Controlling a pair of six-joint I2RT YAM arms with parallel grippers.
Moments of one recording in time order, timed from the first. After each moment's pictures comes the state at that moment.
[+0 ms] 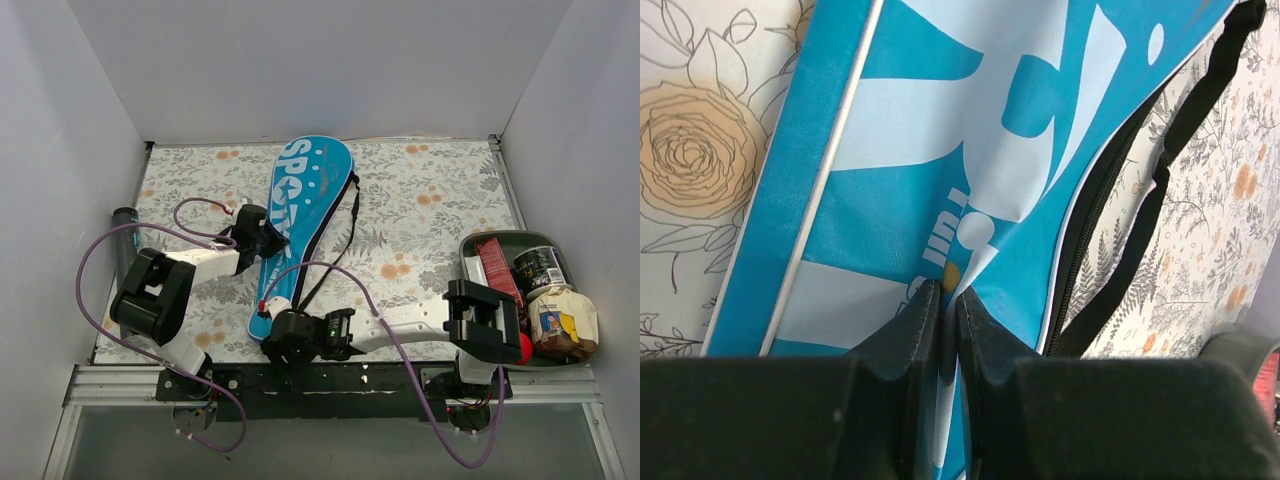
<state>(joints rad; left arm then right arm) -0.41 1.62 0.76 0.16 -0.02 -1.01 1.47 1.74 1.04 -0.20 0.04 0.63</state>
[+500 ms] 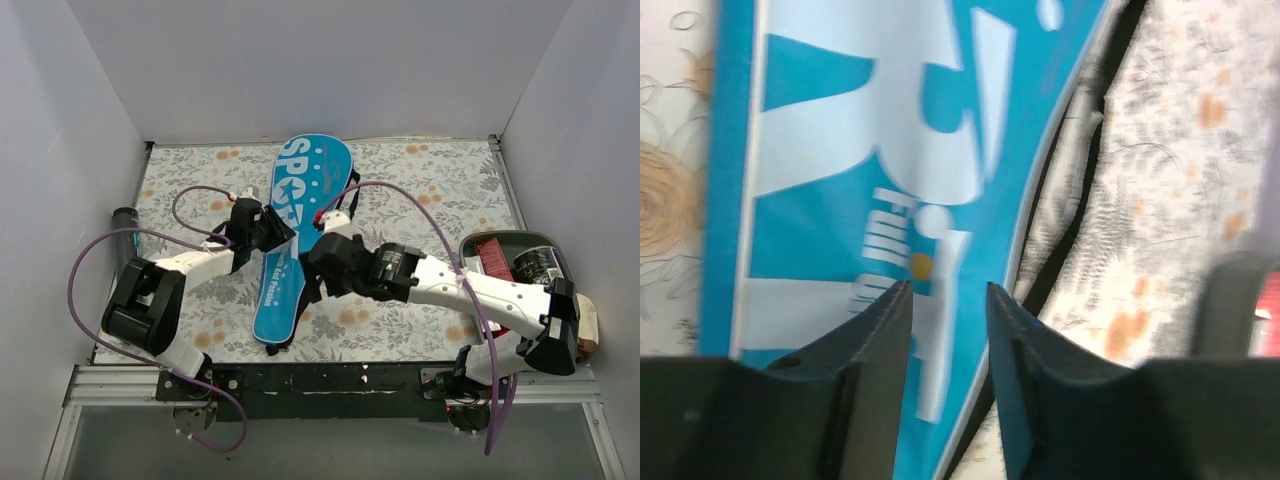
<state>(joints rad) -0.40 1.57 0.78 0.15 0.07 -0.83 1.26 1.43 1.29 -0.78 0.36 0.67</state>
